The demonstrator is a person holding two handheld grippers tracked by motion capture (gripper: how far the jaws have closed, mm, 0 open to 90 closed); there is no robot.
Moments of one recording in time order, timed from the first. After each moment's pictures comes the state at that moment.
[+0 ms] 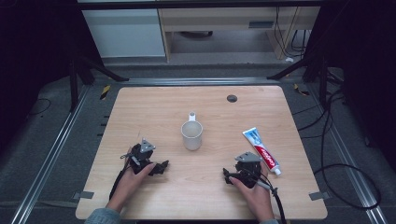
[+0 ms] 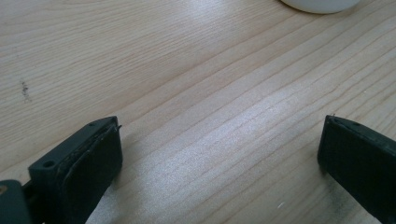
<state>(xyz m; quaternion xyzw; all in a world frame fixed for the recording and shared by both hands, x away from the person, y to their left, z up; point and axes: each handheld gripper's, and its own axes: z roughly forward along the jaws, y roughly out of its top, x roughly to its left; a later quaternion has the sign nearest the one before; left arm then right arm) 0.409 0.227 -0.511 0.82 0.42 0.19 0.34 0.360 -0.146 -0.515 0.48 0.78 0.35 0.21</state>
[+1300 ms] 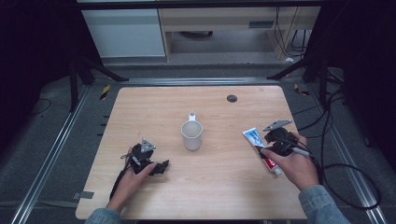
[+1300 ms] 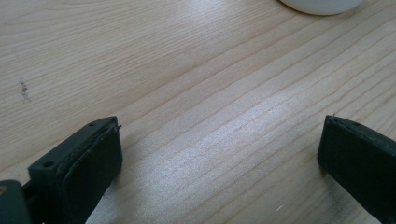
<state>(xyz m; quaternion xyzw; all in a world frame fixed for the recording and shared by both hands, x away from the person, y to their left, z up) 0.409 0.226 -0.510 0.82 0.43 0.19 0.33 0.394 -0.222 -0.387 0.45 0.83 0.21 0.24</state>
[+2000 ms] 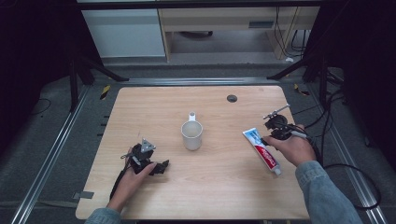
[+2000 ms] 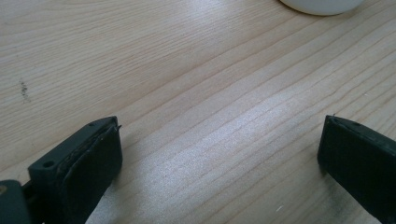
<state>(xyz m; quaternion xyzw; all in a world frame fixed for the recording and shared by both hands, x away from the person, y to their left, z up) 0.409 0.225 -0.511 0.82 0.43 0.19 0.34 0.445 -0.232 -0.395 0.49 0.84 0.17 0.16</state>
